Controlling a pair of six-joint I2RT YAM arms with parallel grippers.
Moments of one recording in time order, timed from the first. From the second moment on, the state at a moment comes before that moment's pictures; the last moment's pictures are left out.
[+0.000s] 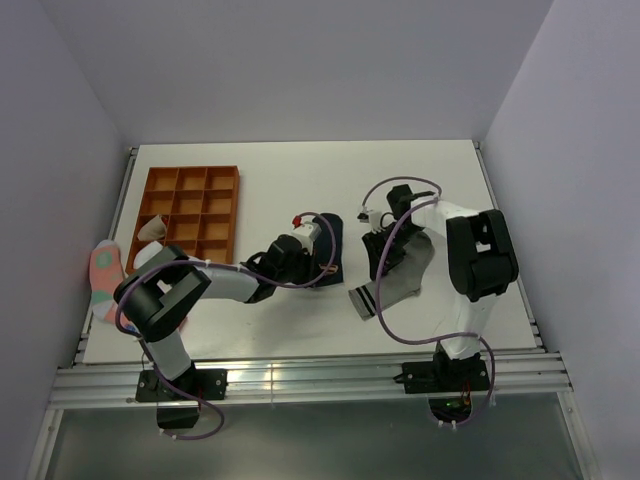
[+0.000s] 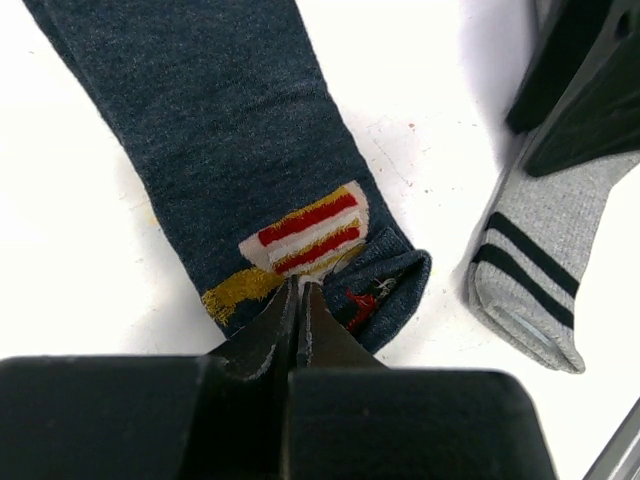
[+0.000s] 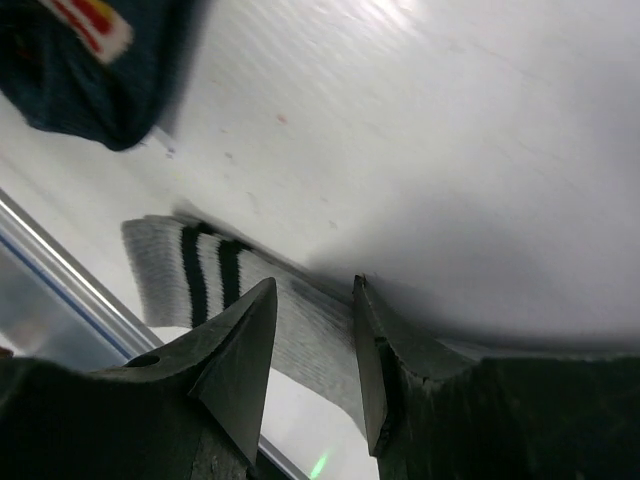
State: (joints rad) left arm -0.81 1.75 0.72 0.44 0.08 -0.47; right arm 0.22 1.87 1.16 -0.84 -0.55 -0.36
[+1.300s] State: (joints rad) left arm -0.81 1.62 0.63 0.31 0.14 -0.55; right arm 0.51 1.78 1.17 -0.72 -0.62 -0.45
